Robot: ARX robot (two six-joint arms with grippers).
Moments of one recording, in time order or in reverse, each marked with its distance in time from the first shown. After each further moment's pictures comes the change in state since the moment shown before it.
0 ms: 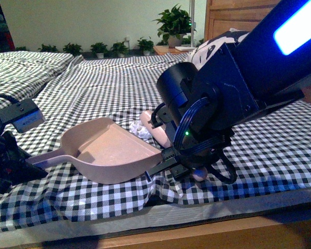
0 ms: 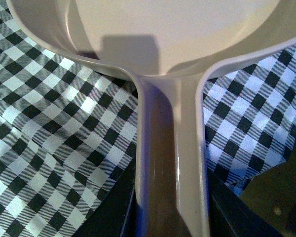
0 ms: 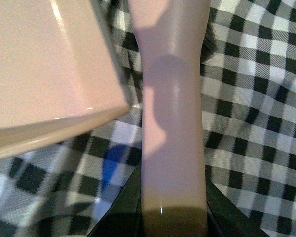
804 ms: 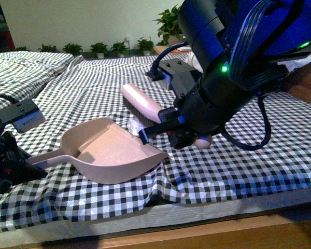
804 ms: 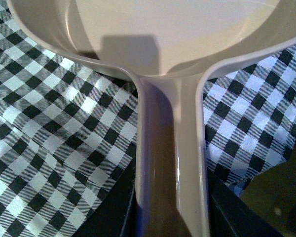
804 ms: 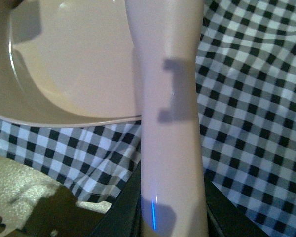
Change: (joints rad) left arm 0.000 0.000 0.000 0.000 0.000 0.000; right arm -0.023 -0.269 -0.114 -0.041 -0.218 -0.006
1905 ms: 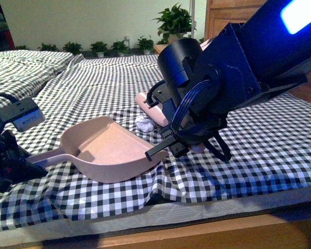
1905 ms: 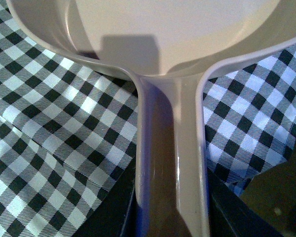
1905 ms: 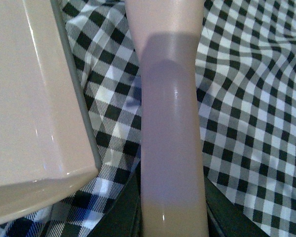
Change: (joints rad) left arm 0.000 0.000 0.000 0.000 0.000 0.000; right arm 0.009 0.261 0.149 0.140 0.280 -0.132
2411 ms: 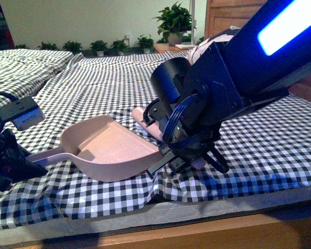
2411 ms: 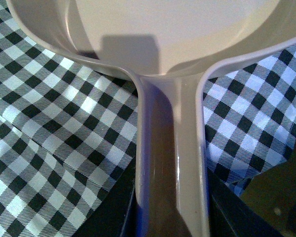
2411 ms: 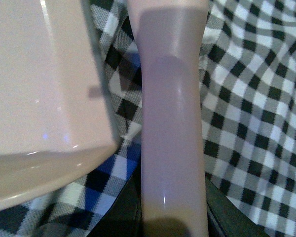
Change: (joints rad) left arm 0.000 0.000 0.000 0.000 0.000 0.000; right arm 0.019 0.052 0.029 -0.084 0.007 -0.035
